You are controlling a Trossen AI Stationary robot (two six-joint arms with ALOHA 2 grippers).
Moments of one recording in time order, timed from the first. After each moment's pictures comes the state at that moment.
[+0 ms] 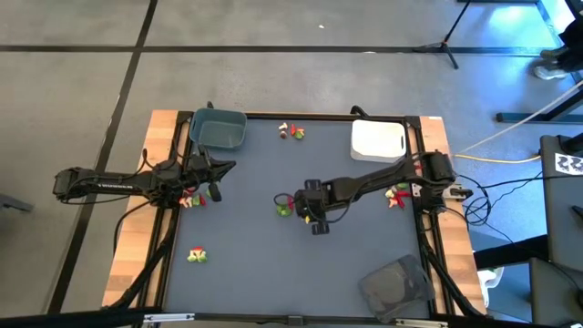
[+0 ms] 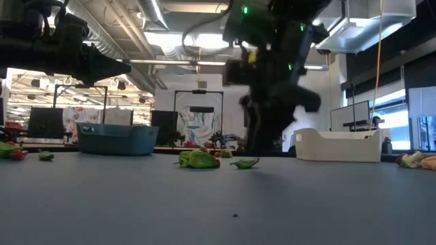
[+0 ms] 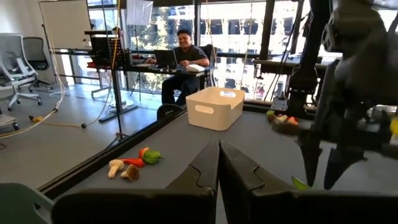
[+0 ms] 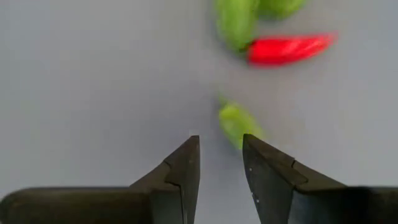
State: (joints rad) left arm 0.11 0.37 0.01 0.37 -0.33 -0.01; right arm 0.11 1.94 1.25 -0.51 0.06 -0.11
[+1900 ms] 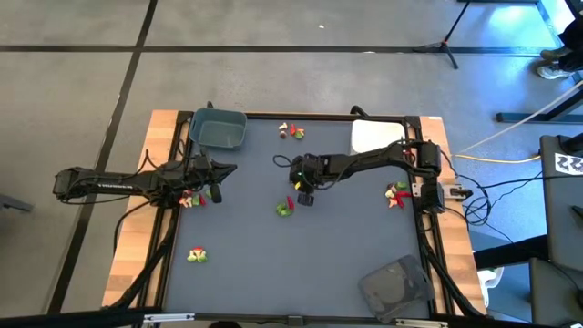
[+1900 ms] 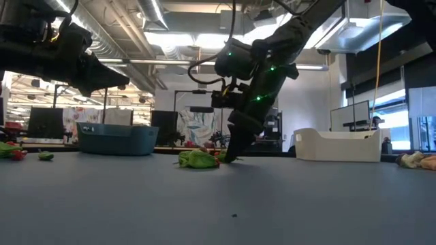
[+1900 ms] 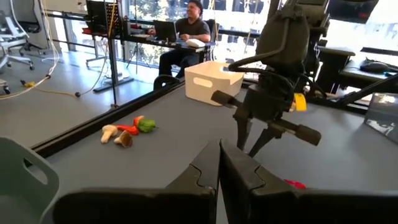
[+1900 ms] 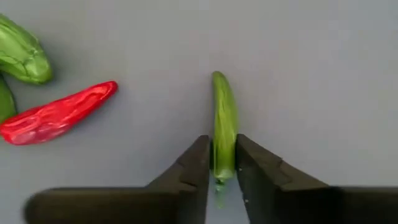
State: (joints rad) left arm 0.10 0.38 0.01 0.27 -0.32 -0.13; right arm -0.14 2.01 1.24 -0.29 0.07 -0.05
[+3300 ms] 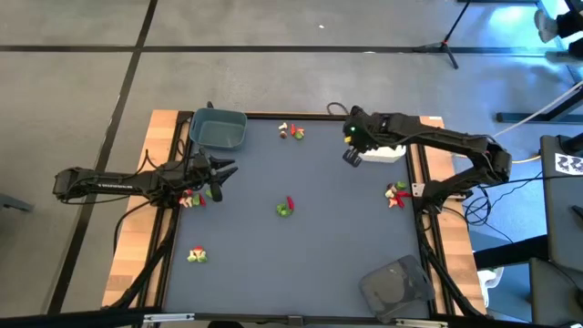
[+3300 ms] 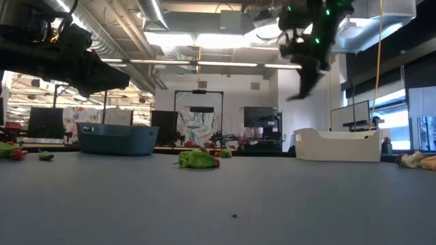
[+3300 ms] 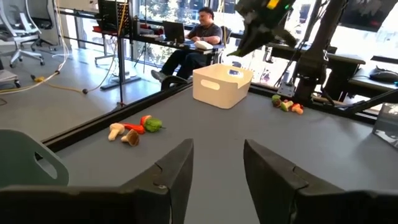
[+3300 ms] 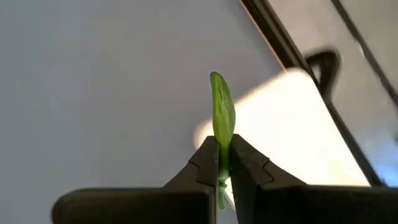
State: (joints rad) left arm 0.11 0.37 0.01 0.27 -0.36 -0.16; right arm -0.45 1.40 1.17 -0.95 0.28 0.10
